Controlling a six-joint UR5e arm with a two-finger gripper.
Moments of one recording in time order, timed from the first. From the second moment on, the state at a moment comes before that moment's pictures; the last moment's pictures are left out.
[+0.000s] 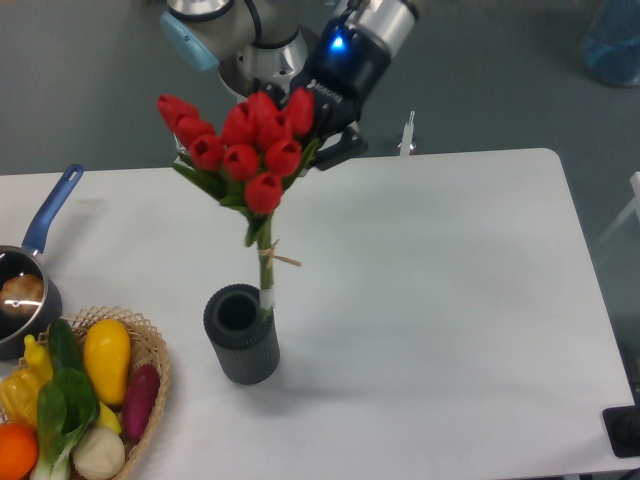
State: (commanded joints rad) arm 2.75 -1.48 -1.73 -1.06 0.53 1.16
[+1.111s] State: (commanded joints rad) arm 2.89 -1.77 -1.59 -1.06 1.26 1.25
